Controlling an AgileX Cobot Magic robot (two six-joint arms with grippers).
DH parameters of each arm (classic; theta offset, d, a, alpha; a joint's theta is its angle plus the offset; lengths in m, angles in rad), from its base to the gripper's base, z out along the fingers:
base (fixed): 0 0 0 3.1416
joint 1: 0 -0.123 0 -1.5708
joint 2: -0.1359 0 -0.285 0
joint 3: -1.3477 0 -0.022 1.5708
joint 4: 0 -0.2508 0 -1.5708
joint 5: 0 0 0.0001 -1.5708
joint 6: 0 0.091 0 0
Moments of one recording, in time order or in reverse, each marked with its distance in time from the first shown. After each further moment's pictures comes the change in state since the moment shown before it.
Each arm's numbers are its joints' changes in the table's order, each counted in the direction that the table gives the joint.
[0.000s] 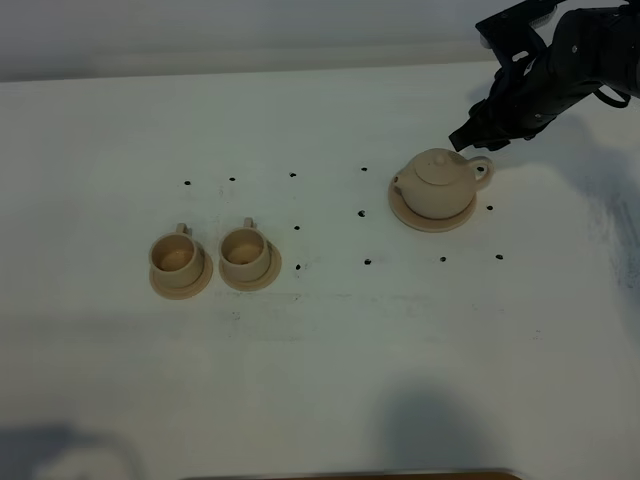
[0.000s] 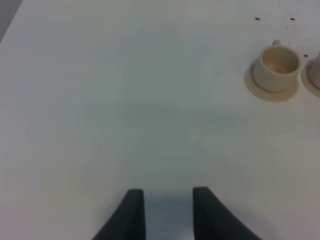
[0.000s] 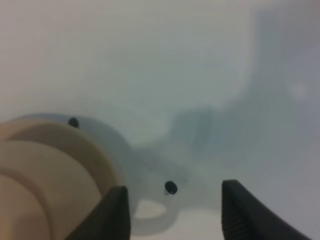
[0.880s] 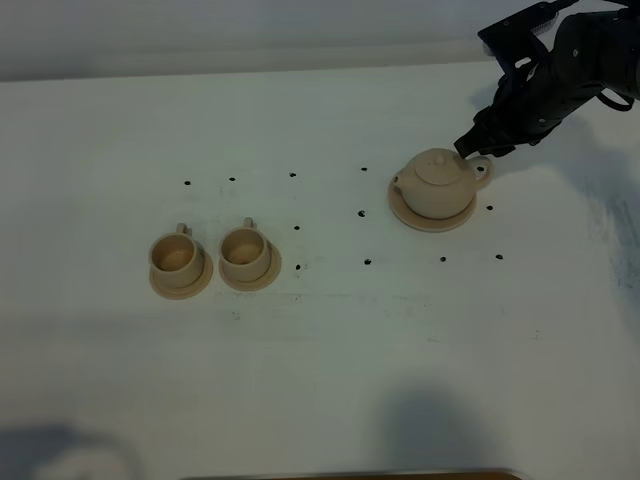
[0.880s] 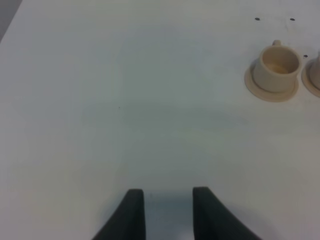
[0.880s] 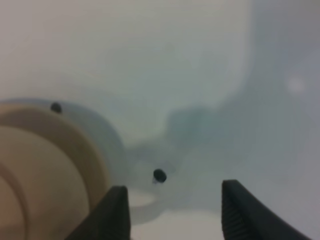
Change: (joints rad) left arm 0.000 0.000 0.000 0.000 0.000 -0.002; right arm 0.003 -0.011 0.000 0.023 -0.024 0.001
